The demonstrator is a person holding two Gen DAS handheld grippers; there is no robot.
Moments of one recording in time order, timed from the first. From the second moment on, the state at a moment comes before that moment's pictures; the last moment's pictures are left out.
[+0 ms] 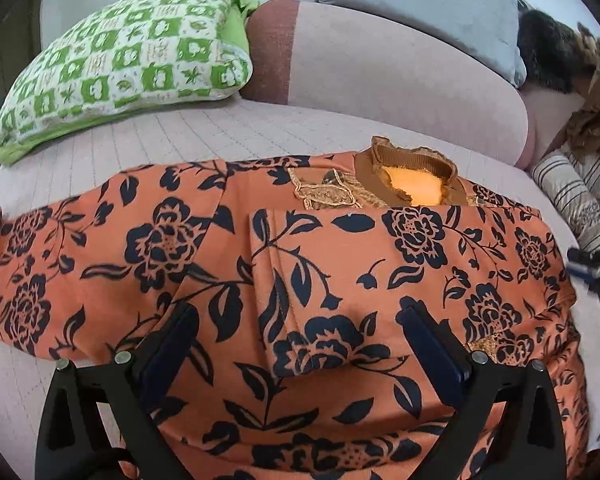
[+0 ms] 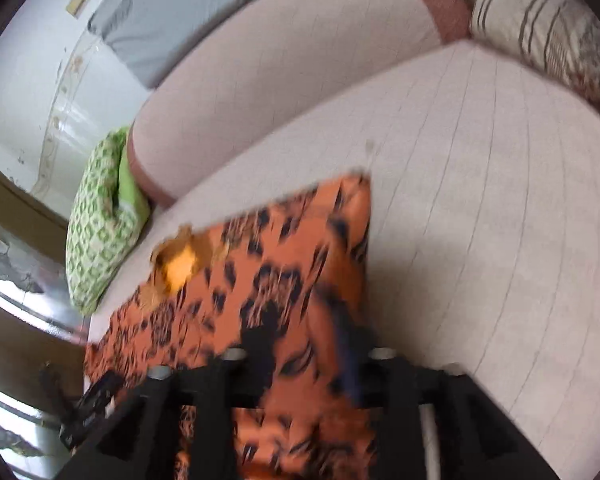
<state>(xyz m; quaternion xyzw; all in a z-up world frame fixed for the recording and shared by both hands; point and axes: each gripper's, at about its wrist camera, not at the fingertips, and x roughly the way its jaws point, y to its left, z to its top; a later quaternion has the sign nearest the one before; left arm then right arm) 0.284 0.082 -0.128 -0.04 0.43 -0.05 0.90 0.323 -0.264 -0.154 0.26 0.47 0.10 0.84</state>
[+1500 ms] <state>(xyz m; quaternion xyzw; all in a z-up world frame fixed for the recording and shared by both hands) 0.292 0.074 -0.142 -0.01 0.44 -0.06 0.90 0.310 -0.250 -0.197 0.37 0.47 0.06 0.80</state>
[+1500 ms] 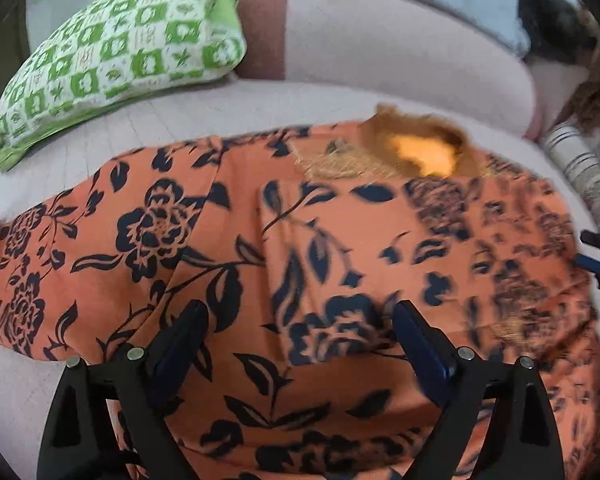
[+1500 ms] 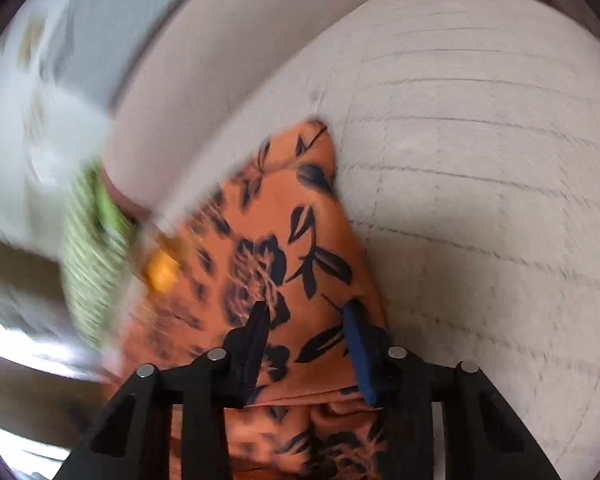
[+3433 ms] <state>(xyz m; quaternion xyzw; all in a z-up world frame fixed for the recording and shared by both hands) 0.253 -0.036 -0.077 0.07 0.31 -0.13 0.94 0.188 -0.203 -0.154 0.26 0.36 0.12 0.89</state>
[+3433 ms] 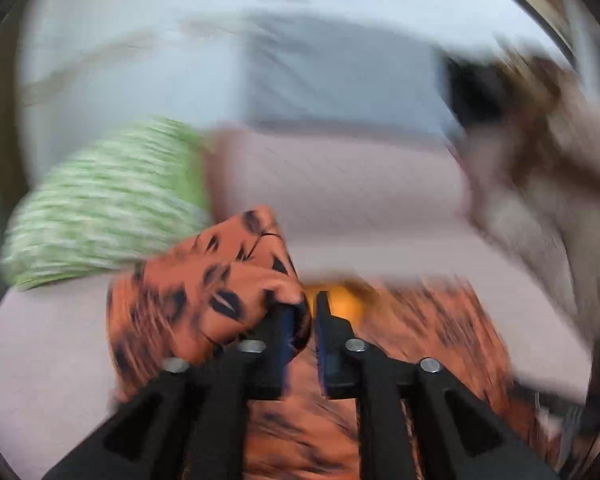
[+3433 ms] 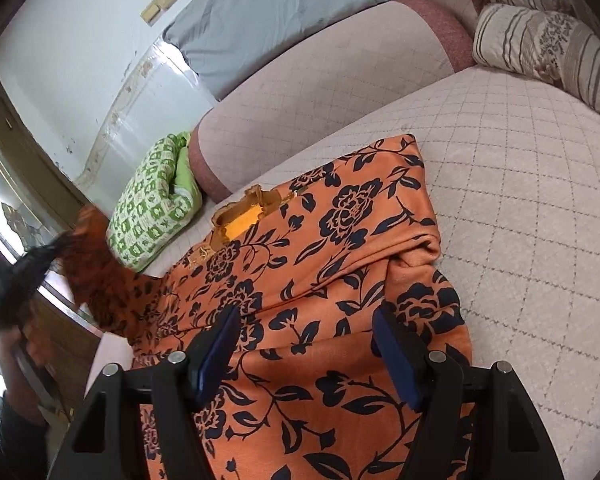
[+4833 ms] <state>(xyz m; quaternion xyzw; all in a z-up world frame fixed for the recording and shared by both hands) 0.278 0.151 -0.203 -0.12 0.41 0.08 0.90 0.268 -0.147 -0.133 0.17 0.43 -0.01 0.89</state>
